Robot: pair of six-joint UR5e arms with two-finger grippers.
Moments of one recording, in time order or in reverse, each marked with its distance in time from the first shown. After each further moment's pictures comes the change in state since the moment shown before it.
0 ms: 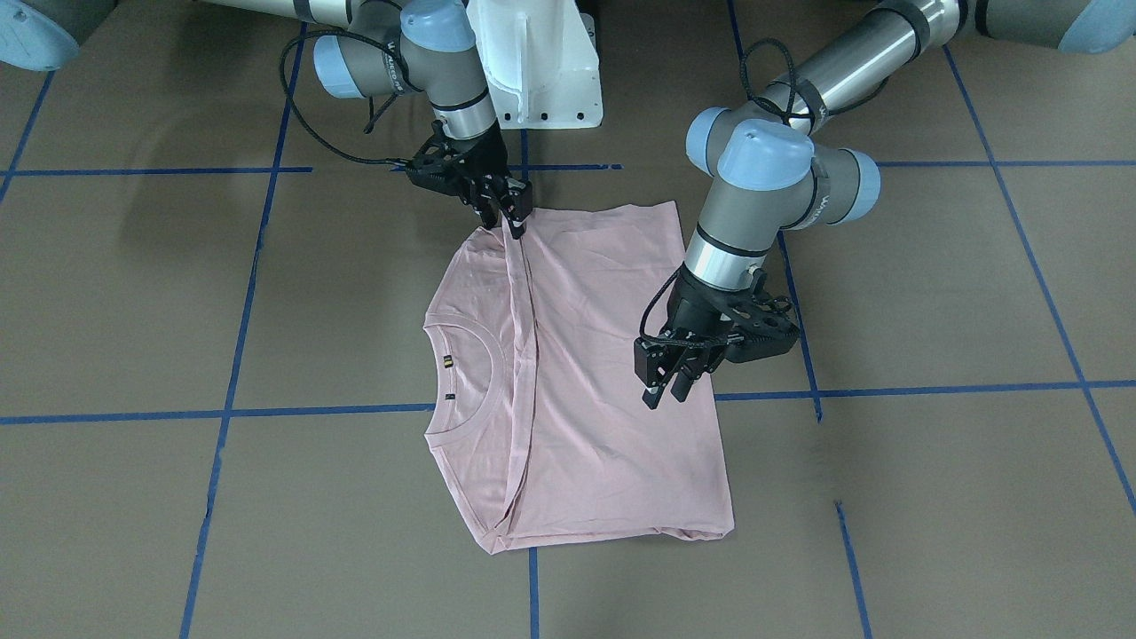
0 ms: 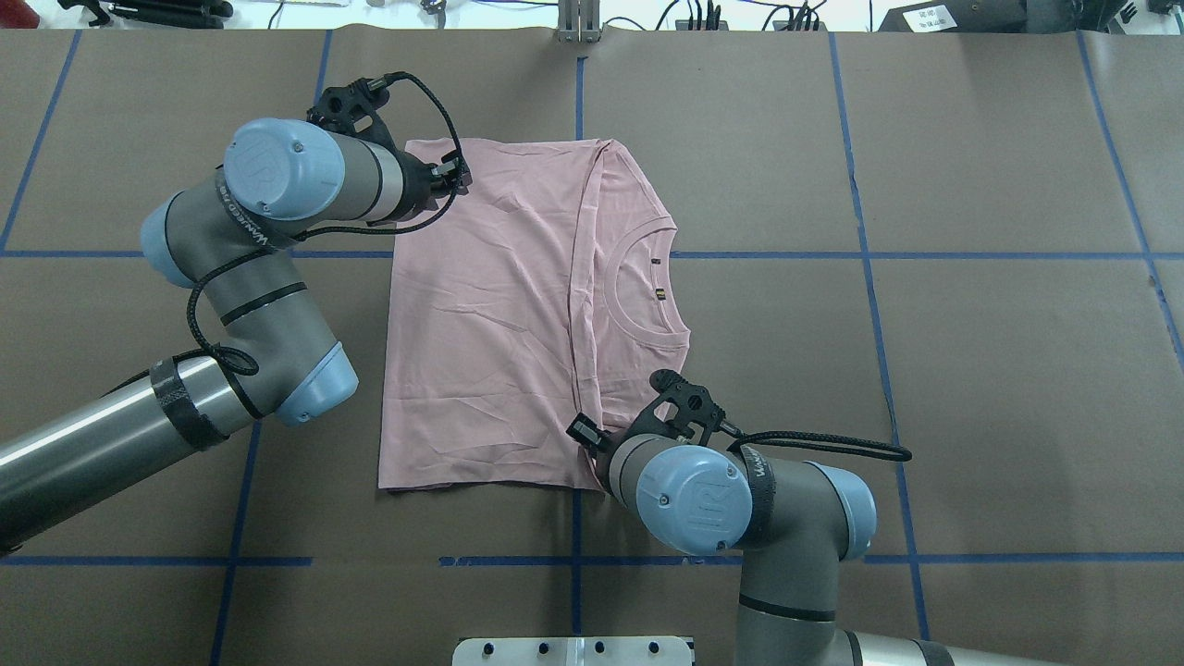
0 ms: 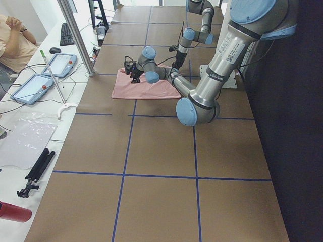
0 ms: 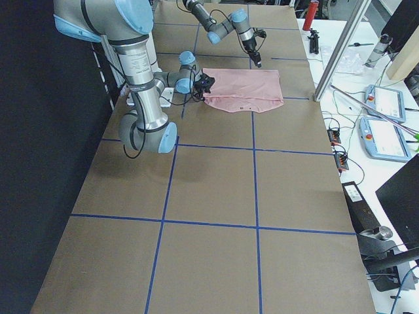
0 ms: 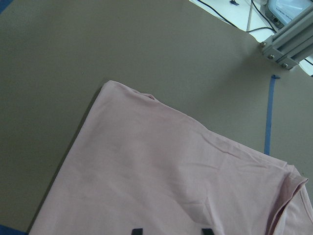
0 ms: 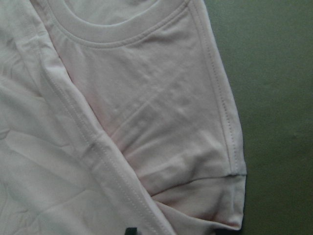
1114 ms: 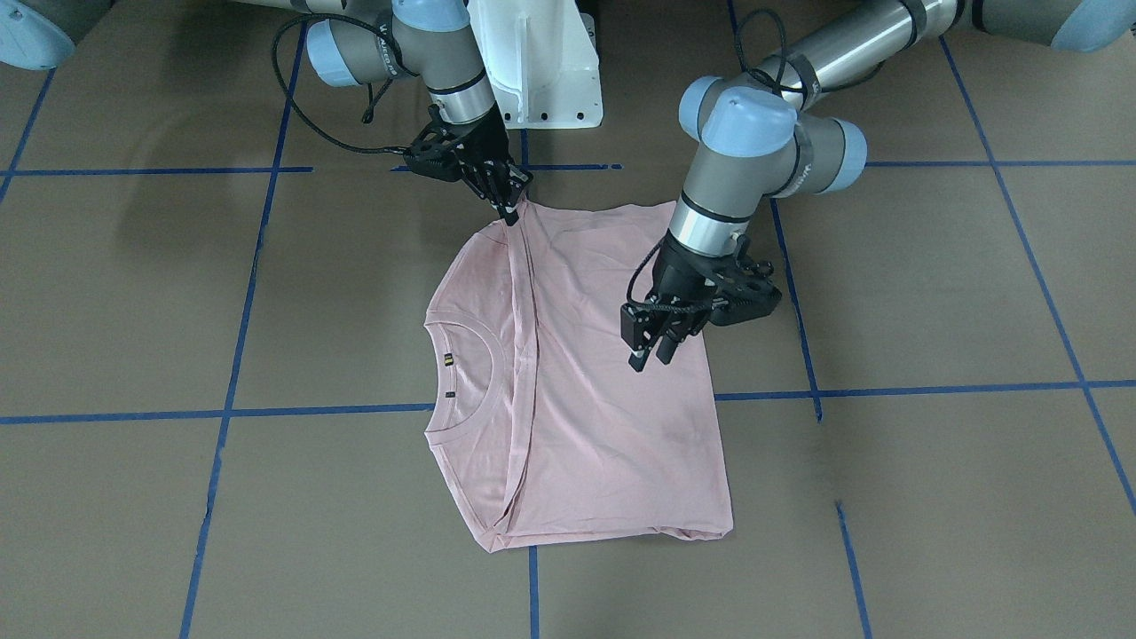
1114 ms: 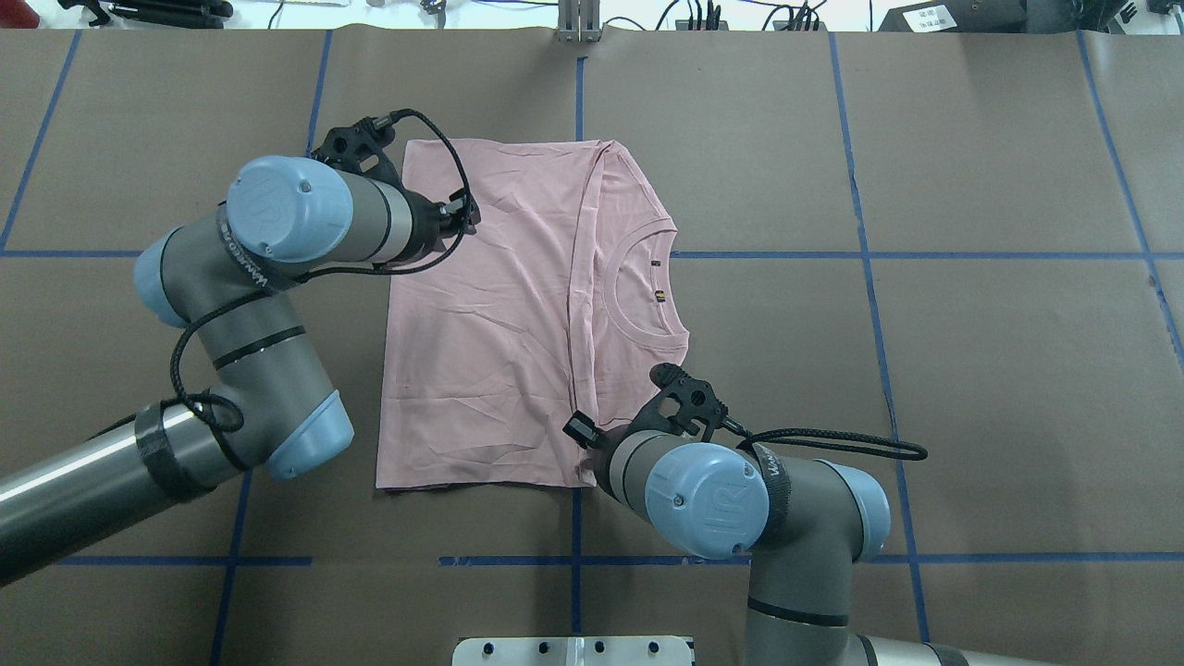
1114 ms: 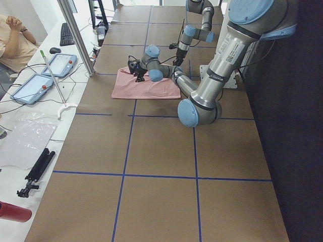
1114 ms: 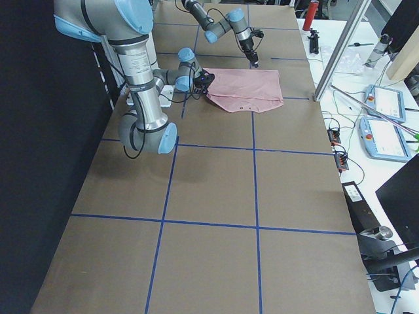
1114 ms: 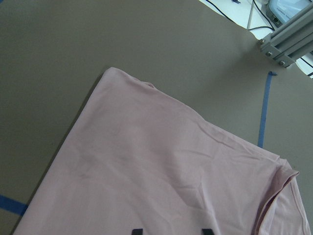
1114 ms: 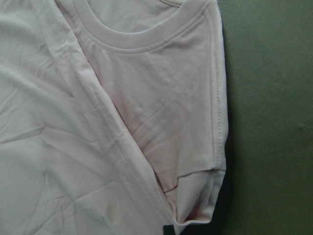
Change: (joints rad) left arm 0.087 0.064 -0.188 0.172 -0.012 -0.103; right arm 0.002 -0.011 0.066 0.003 0.001 0.002
